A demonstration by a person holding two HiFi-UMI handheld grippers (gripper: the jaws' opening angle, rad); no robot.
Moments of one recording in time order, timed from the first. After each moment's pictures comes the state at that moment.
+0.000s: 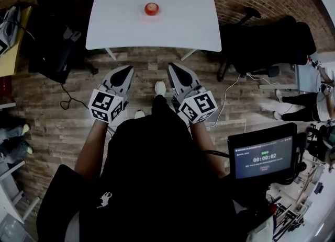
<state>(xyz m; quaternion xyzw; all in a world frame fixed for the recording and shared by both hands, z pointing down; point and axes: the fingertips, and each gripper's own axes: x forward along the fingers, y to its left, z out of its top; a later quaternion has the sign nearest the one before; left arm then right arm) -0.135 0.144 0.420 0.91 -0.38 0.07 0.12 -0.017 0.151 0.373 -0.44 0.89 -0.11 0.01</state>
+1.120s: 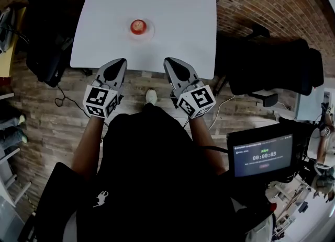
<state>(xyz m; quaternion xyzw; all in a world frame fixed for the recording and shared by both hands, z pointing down) -0.061 -0.029 0.420 0.87 -0.47 0.10 0.14 0.071 -0.034 0.382 -0.38 0.92 -0.14 -0.01</state>
